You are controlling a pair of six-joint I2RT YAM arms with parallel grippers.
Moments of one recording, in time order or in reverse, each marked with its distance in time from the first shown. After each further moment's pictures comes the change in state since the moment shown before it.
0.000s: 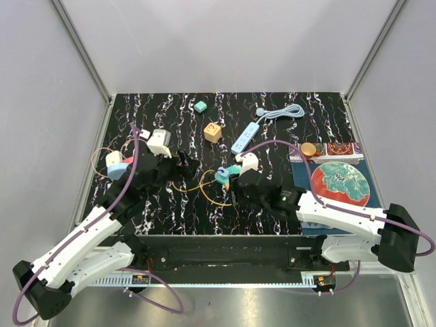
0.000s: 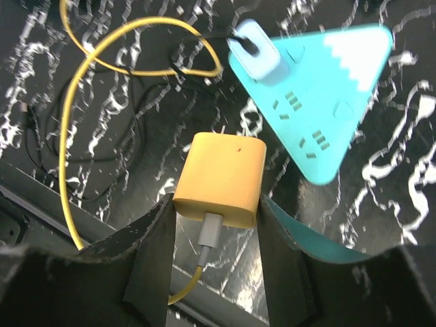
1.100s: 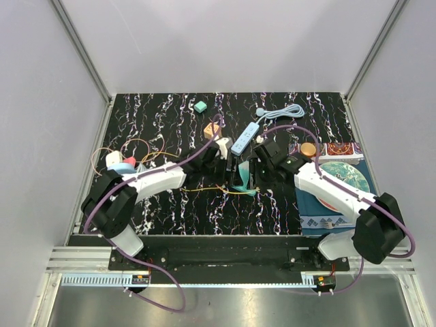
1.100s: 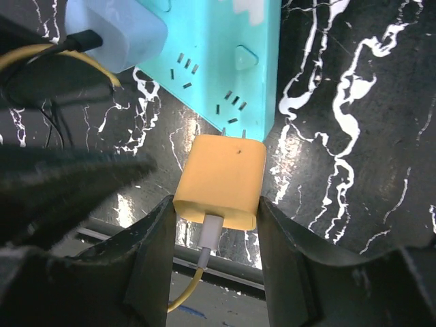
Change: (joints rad) left arm -0.024 0.843 0.212 0.145 0.477 -0.027; right arm -0.396 0.165 0.195 -0.432 -0.354 0.068
